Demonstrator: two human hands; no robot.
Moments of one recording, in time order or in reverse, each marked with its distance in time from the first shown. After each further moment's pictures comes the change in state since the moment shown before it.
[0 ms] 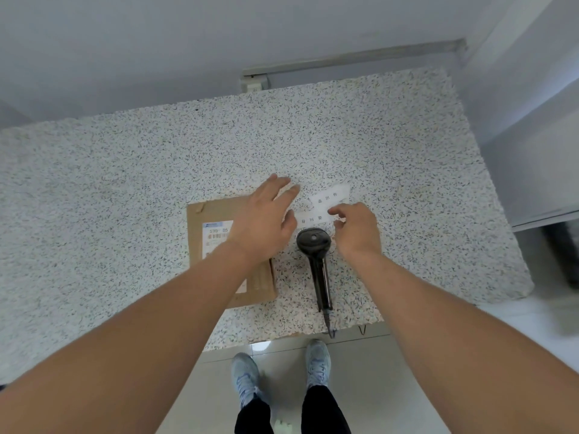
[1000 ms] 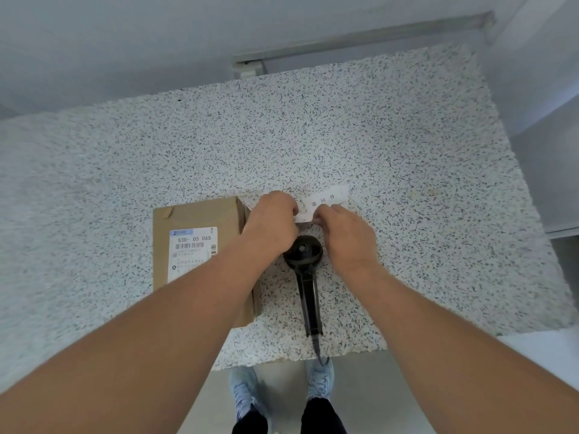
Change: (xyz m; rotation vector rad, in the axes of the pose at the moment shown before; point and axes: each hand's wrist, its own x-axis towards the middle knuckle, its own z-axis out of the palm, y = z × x) left_hand 0.061 0.027 0.047 0.017 -0.222 -0.426; right_hand 0.033 0.025 0.026 -0.282 0.059 -0.405
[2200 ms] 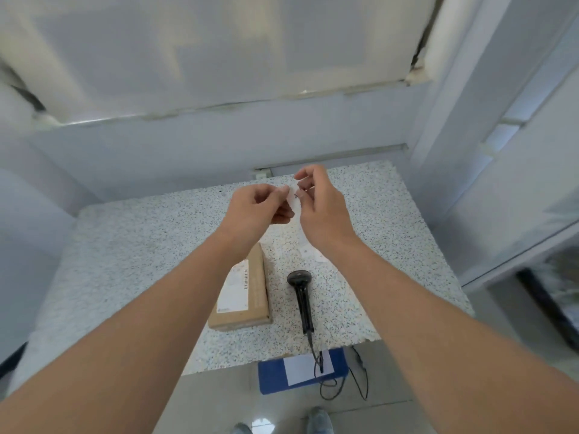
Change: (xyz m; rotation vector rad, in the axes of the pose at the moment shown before) left_hand -0.196 0.046 -0.187 -1.036 0.220 0.259; right_hand -0.080 -0.144 -0.253 0.721 0.303 -0.130
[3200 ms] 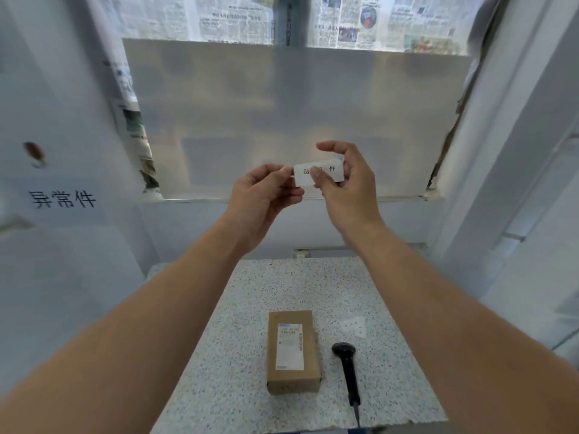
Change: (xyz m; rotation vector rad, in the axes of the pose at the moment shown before) left_hand -0.090 0.167 -0.170 -0.597 -0.028 0.359; right_hand -0.002 -0.263 0.026 0.313 0.161 -0.358
